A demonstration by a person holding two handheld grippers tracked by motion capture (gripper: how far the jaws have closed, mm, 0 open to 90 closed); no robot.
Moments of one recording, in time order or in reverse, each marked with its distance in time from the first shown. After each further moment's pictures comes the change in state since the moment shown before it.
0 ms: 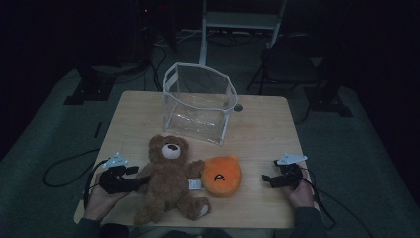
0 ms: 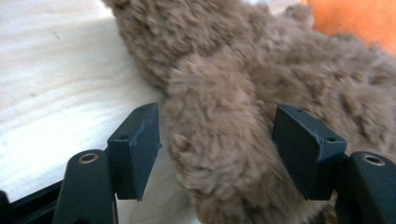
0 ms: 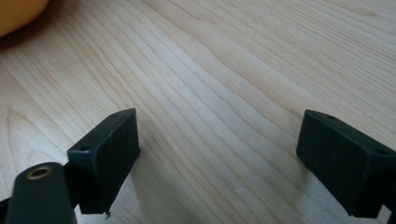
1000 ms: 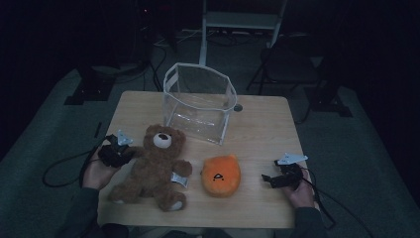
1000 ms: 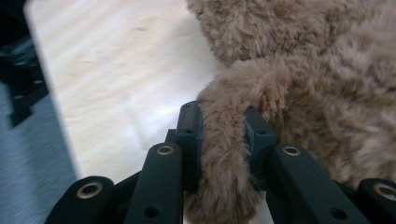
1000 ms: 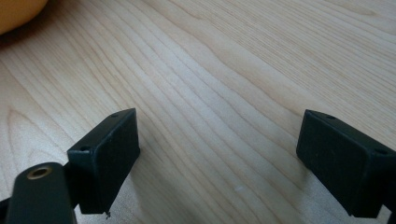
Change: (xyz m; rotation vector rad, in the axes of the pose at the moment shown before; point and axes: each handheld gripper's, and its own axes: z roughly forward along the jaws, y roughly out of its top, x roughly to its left) left arm 0.044 0.065 0.013 0.201 0.454 0.233; right arm 0.000 0.000 0.000 -0.001 0.000 -0.001
